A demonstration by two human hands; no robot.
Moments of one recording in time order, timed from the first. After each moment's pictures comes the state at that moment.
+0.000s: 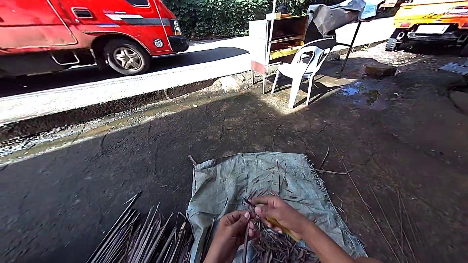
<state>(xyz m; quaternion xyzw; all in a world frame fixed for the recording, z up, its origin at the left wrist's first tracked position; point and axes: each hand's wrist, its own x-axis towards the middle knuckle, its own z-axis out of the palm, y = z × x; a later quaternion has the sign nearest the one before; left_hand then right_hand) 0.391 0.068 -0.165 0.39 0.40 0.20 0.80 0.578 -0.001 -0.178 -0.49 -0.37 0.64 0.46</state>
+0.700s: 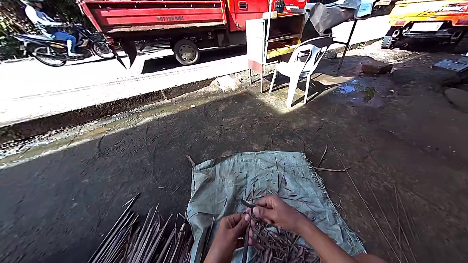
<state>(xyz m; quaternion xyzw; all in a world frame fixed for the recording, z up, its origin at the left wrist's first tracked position) 0.390 0.067 -0.160 0.49 0.42 0.13 0.75 0.583 0.005 -0.188 -0.51 -0.45 0.57 0.46</state>
